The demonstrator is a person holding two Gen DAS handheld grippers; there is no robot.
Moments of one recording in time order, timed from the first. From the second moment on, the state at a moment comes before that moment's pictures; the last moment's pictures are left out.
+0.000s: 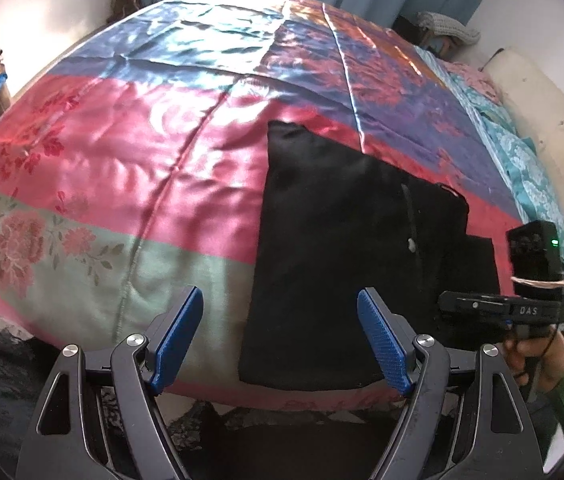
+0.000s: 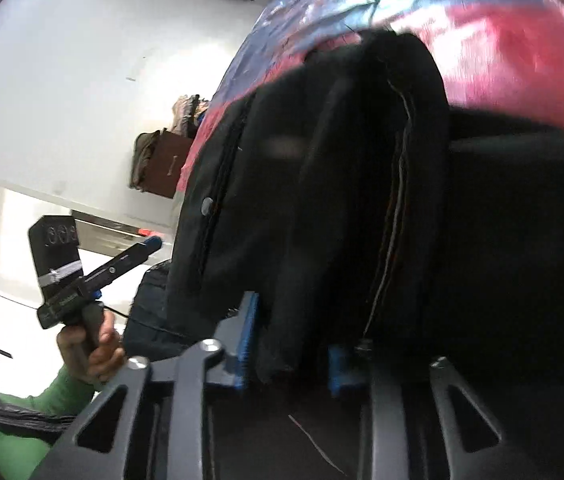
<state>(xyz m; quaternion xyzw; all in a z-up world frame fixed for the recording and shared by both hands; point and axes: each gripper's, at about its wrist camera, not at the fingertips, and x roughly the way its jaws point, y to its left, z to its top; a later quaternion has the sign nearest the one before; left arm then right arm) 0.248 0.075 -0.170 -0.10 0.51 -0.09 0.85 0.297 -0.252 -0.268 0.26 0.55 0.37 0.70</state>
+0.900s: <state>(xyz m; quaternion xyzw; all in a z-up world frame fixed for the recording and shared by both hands) 0.234 -0.013 -0.162 0.02 0.49 -0.17 0.86 0.244 -0.399 -0.268 0.27 0.52 0.24 0.78</state>
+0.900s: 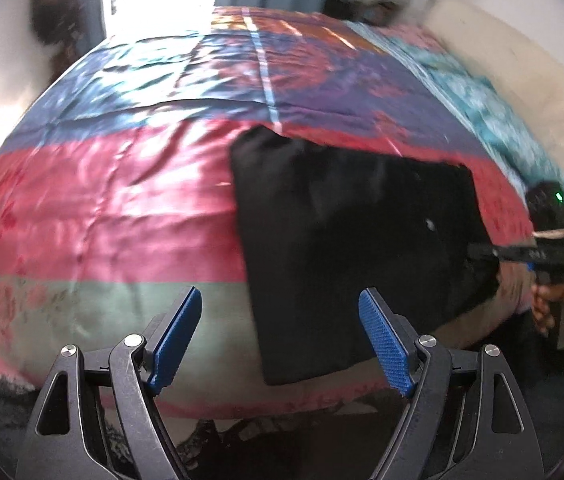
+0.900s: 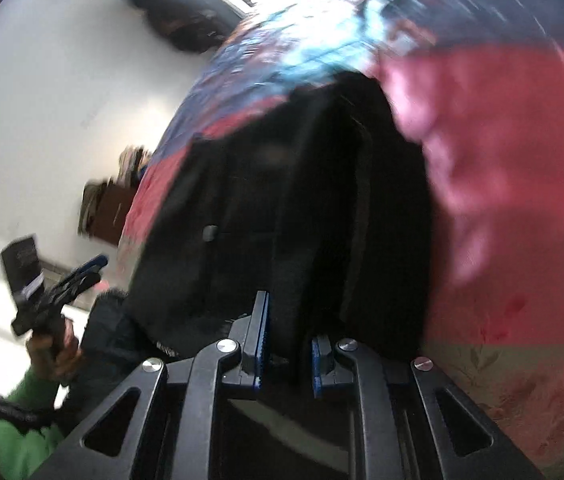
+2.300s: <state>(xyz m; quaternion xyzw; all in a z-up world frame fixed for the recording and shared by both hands) 0.206 -0.068 -0.207 0.11 0.50 -0.19 0.84 0.174 -0.337 -0.228 0.09 0.50 0.11 0.86</state>
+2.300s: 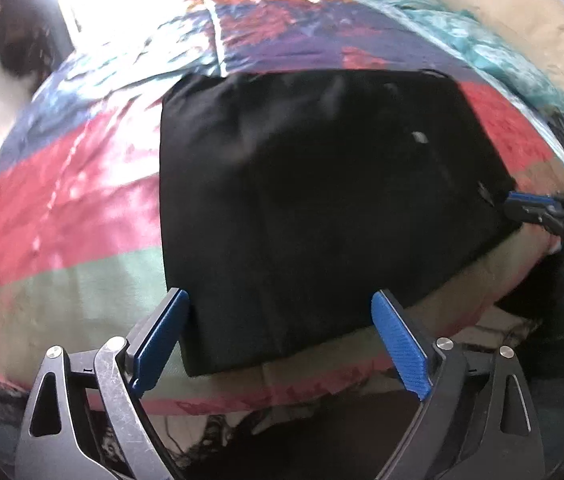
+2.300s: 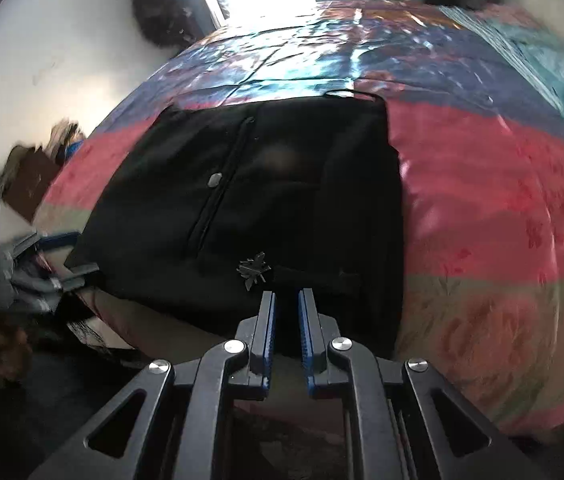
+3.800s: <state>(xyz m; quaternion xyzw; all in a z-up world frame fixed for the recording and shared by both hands) 0.311 0.025 -0.242 -0.17 0.61 -0.24 0.74 0.220 -0.438 -0.254 0.30 0.52 0.16 0.79</state>
